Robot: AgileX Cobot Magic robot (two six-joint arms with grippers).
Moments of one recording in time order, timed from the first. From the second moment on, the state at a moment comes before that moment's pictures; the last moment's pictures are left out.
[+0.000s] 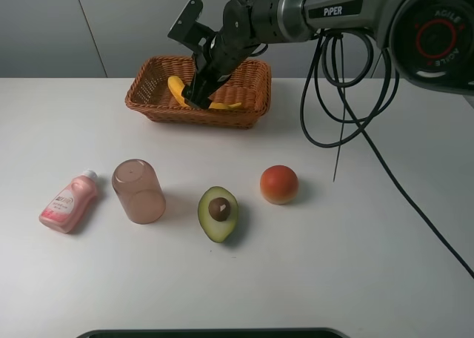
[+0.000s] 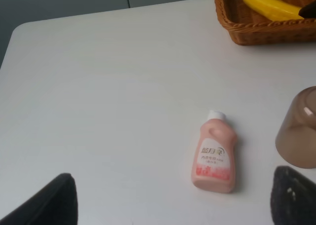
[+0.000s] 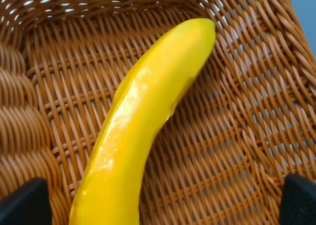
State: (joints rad) left arm -0.20 0.00 -0.51 0.01 1.08 0.03; right arm 0.60 2.37 -1.83 0.07 0.45 -0.67
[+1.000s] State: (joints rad) left arm -0.20 0.00 -0.51 0.01 1.08 0.03; right arm 0.46 1.96 -1.88 0.08 0.85 -0.60
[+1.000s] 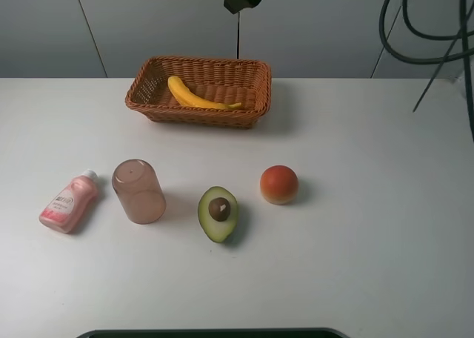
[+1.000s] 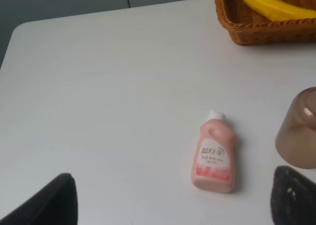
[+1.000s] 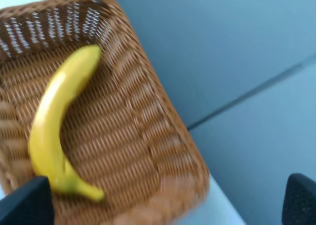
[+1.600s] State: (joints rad) left arm -0.20 0.00 -0.51 0.01 1.08 0.03; right arm 0.03 1.55 -1.70 0.19 1.13 -0.51
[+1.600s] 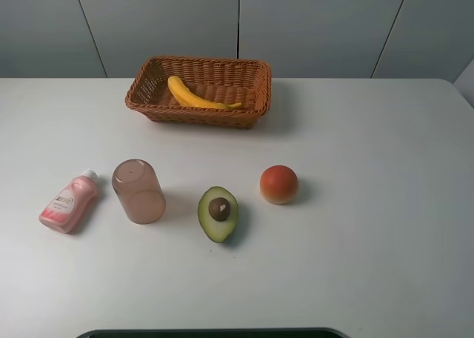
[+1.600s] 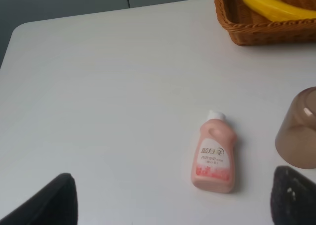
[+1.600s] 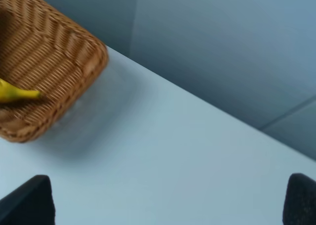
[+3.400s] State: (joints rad) left arm -0.20 0.00 -0.51 0.01 1.08 0.03; right arm 0.06 0.31 -0.57 0.10 0.94 -0.21
